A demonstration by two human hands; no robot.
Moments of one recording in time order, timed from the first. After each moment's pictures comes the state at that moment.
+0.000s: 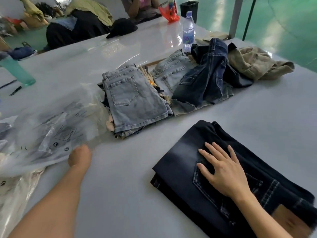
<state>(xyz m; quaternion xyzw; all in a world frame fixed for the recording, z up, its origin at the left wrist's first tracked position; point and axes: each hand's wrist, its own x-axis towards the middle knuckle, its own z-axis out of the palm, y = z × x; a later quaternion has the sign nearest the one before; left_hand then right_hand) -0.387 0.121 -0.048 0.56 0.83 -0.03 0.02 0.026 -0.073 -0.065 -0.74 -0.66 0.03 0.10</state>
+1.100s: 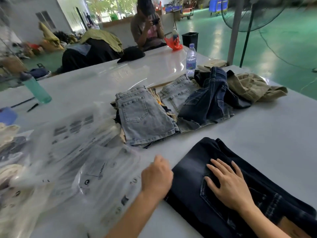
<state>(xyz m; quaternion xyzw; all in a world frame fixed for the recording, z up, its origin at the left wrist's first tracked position) -0.190 -0.016 0.028 0.81 0.59 0.03 0.01 0.023 -0.077 -0.062 -0.74 -0.66 0.01 0.16</state>
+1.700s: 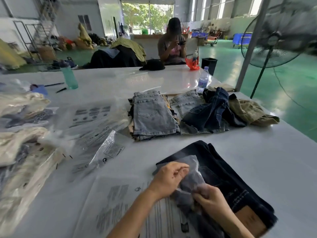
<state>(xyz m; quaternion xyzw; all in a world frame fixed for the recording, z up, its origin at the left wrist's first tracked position) -0.173 -0.108 0.028 0.76 0.46 0.31 0.33 0.006 -0.161 -0.028 -0.61 -0.53 0.45 0.38</state>
